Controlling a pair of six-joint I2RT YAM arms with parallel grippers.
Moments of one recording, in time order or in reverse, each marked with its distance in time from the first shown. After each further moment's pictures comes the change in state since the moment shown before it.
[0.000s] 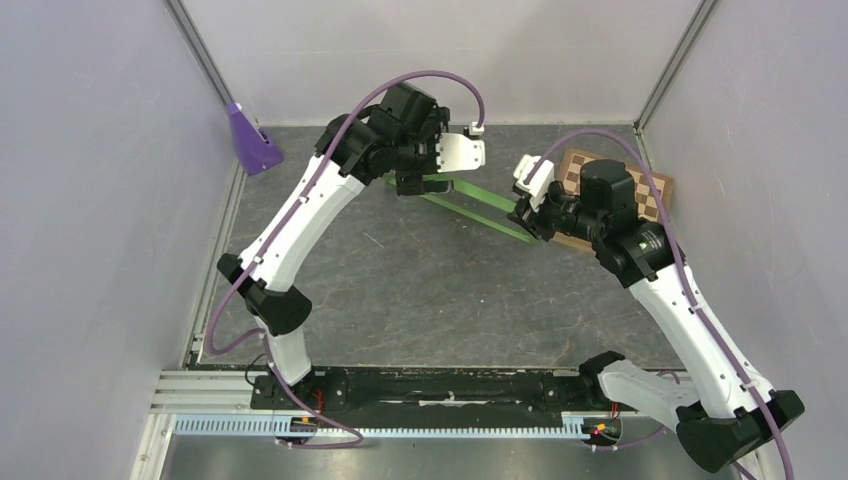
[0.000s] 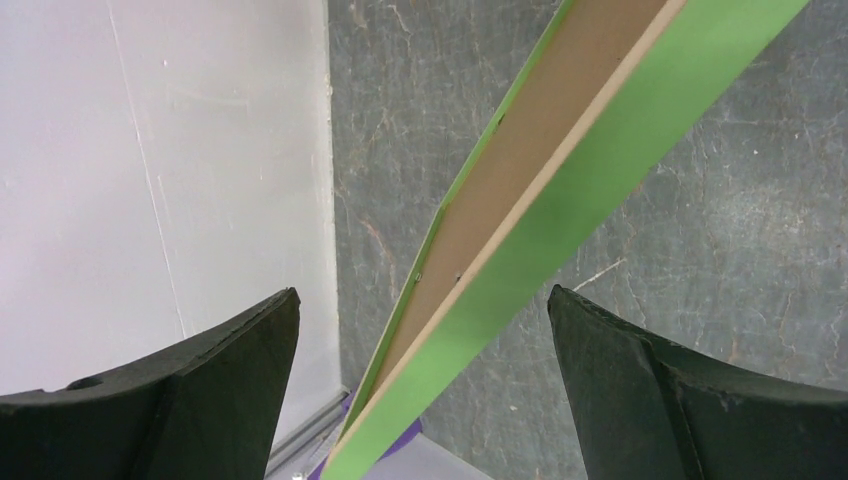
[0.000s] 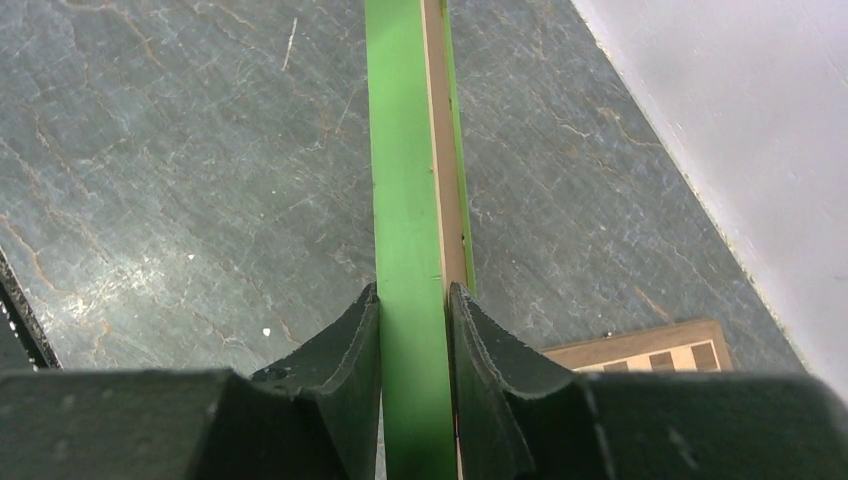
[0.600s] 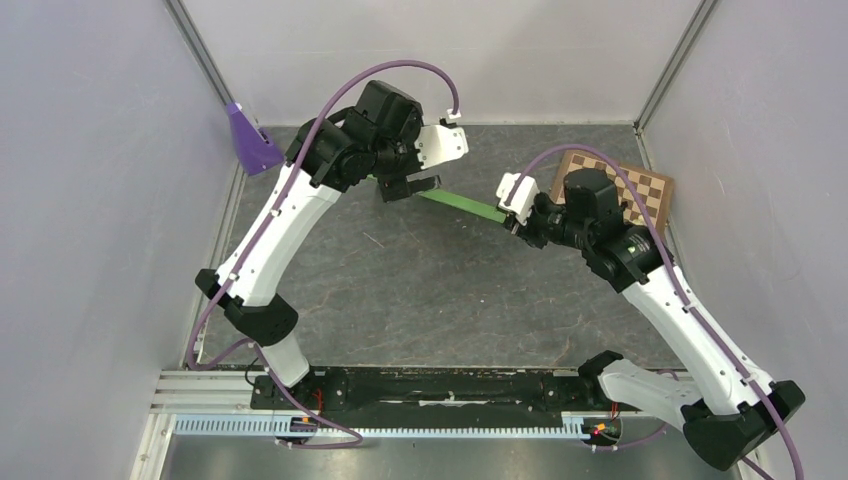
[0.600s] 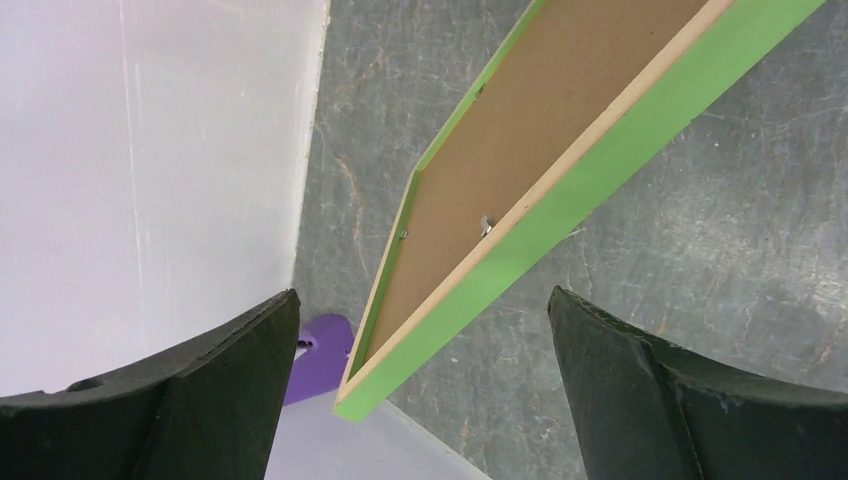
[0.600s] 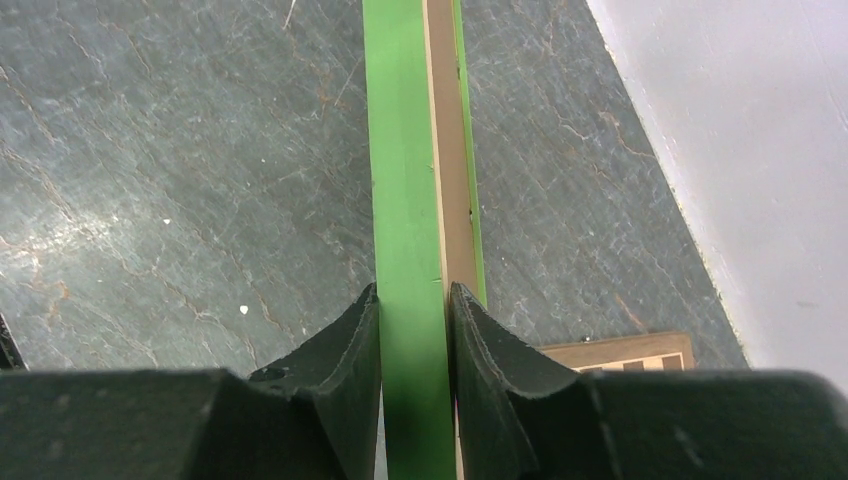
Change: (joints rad) left arm 0.000 -0.081 0.000 -0.080 -0.076 -0.192; right arm 0.076 0.001 -0.048 0.010 0.078 -0.108
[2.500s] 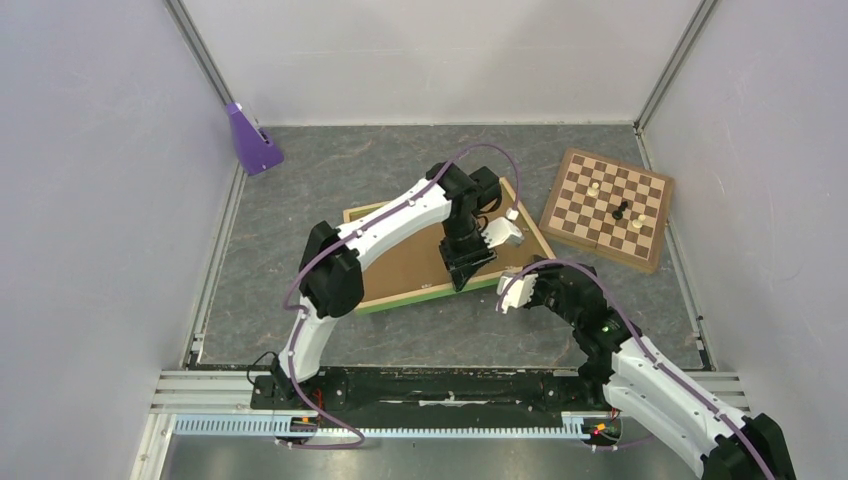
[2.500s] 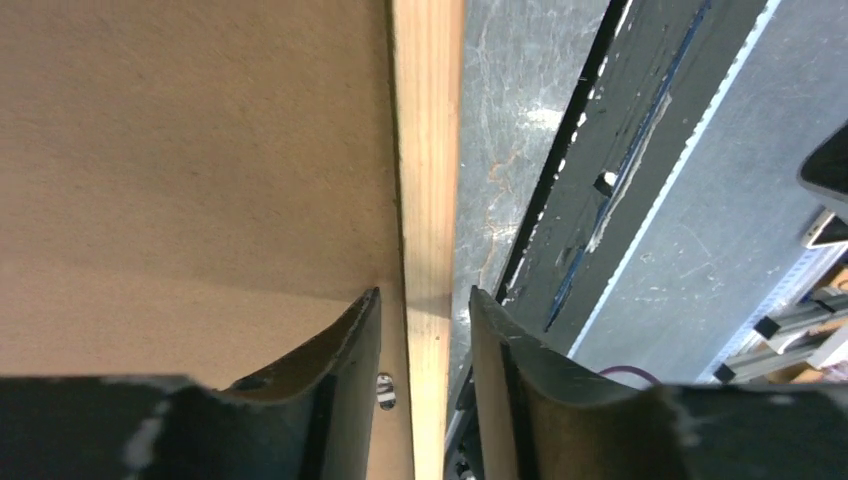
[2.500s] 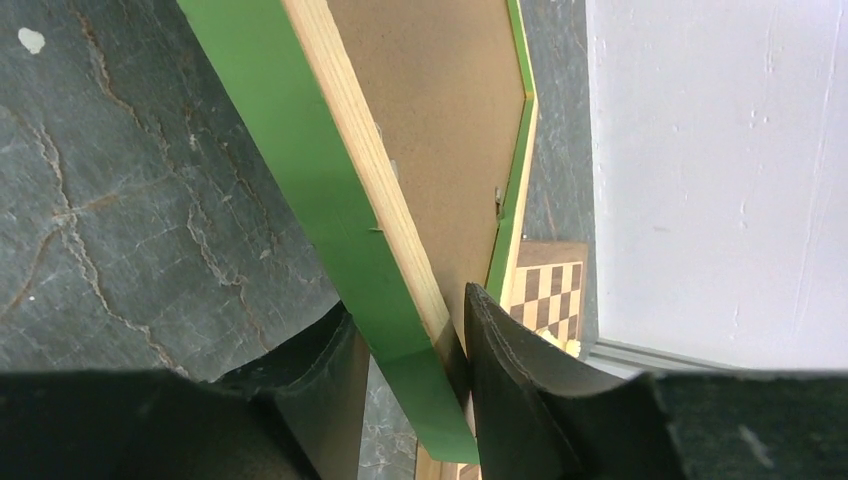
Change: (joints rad) left arm -0.162 0.417 -0.215 -0.140 0.555 -0.350; right arm 0.008 -0.364 -0.915 0.609 0.282 -0.490
